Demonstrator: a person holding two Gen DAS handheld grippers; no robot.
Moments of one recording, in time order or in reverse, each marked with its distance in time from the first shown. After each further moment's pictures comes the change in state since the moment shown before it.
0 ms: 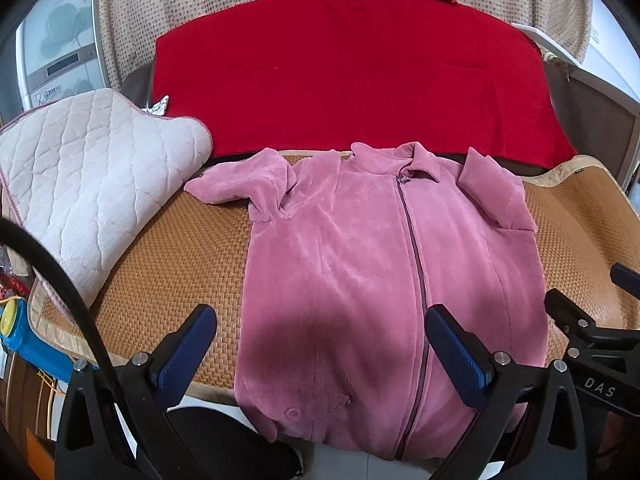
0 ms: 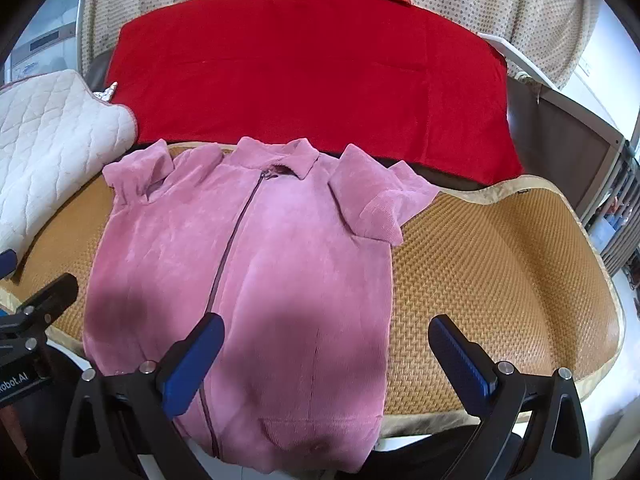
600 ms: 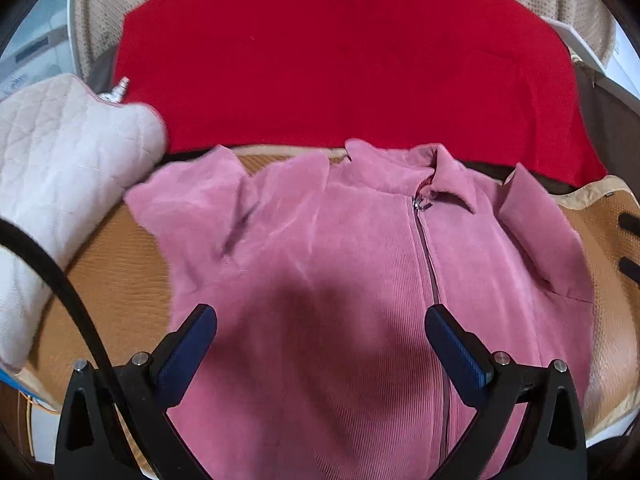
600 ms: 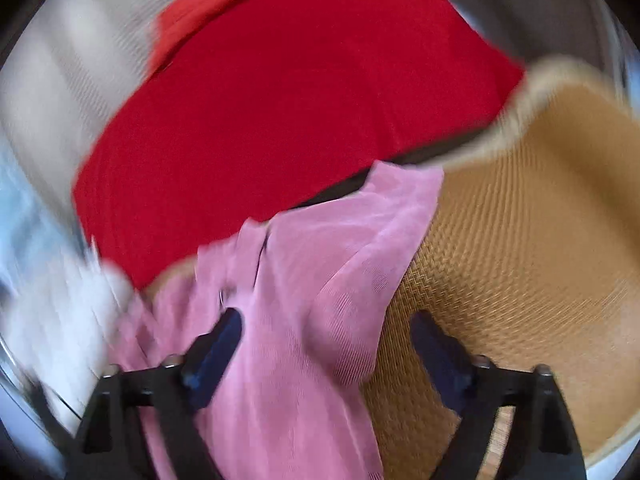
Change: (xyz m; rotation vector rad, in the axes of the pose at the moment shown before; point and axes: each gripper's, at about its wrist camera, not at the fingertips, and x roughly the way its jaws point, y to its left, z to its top) left arm 0.151 -0.019 0.067 -0.037 0.063 -0.054; right arm 0.152 -0.172 0.069 0.633 -0.005 0.368
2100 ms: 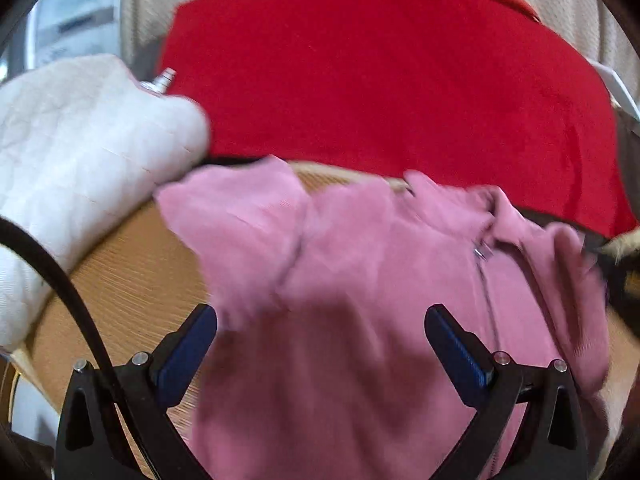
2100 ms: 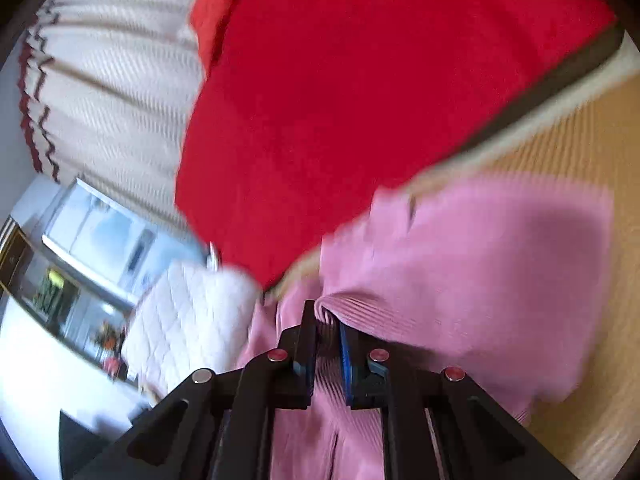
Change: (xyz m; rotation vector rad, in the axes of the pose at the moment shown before) left arm 0.016 0.049 0.016 -0.137 -0.123 0.106; right arm 0.134 0.058 -0.002 0.033 0.219 0.500
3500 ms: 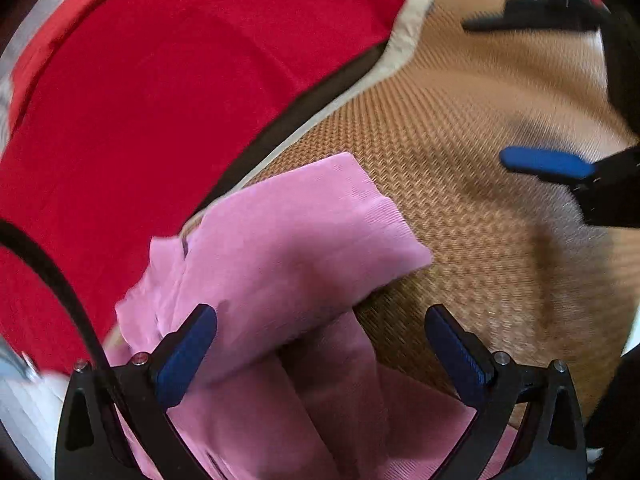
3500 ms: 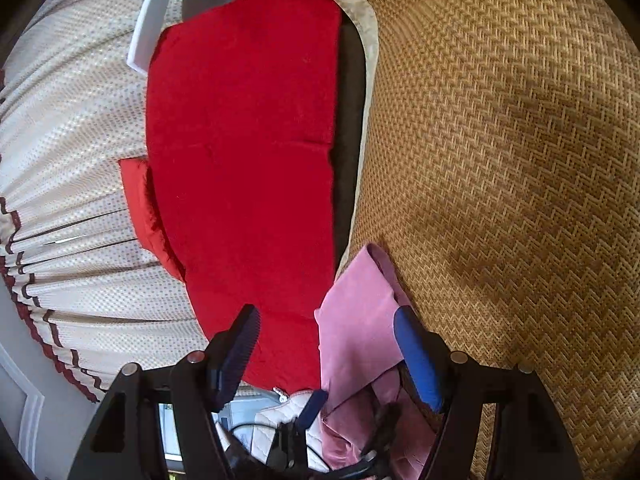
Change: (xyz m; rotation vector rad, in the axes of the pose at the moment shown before) left arm 0.001 -0.317 -0.051 1.039 0.105 -0.251; right arm -0.183 -0.144 -0.019 0.687 -0.396 0.119
